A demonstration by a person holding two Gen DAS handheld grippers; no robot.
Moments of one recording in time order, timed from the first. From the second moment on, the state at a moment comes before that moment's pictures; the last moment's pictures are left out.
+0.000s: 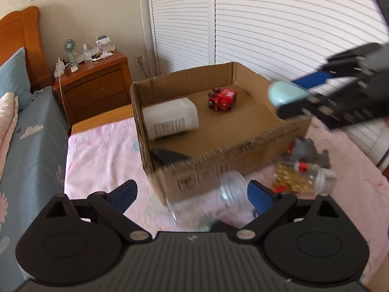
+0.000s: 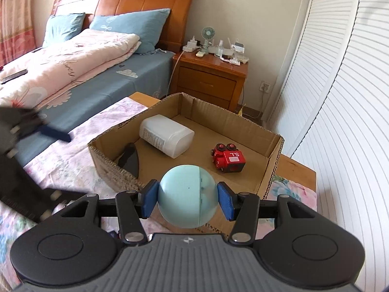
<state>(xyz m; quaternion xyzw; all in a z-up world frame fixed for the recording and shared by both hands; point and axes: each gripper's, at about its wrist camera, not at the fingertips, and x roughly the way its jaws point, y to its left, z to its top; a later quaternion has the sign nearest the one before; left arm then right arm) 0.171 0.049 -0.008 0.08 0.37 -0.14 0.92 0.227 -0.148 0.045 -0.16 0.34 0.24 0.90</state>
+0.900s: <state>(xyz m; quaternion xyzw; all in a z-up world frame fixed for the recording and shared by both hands) 0.110 0.048 -0.014 0.06 0.38 -0.10 0.92 0.153 -0.175 0.046 -0.08 0.34 0.14 0.93</state>
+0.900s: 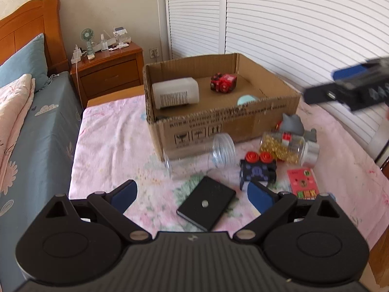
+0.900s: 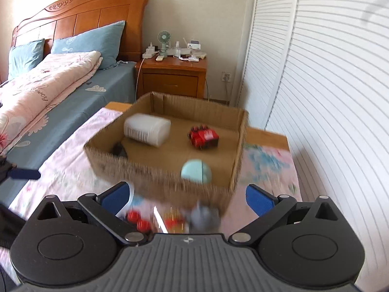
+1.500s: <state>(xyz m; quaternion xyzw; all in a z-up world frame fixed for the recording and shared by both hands) 0.089 0.038 -0.028 0.09 0.38 -0.08 0.92 0.106 -0.183 -0.025 -0.07 0.42 0.16 0.89</state>
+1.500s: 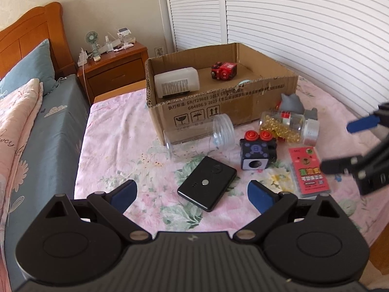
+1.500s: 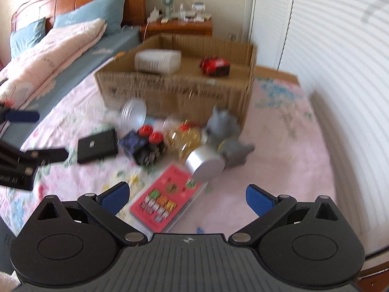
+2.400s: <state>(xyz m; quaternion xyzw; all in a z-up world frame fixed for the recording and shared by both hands) 0.119 0.053 -0.081 0.05 0.41 -0.07 0.91 0.102 -0.168 -0.070 -0.08 0.43 0.13 0.89</state>
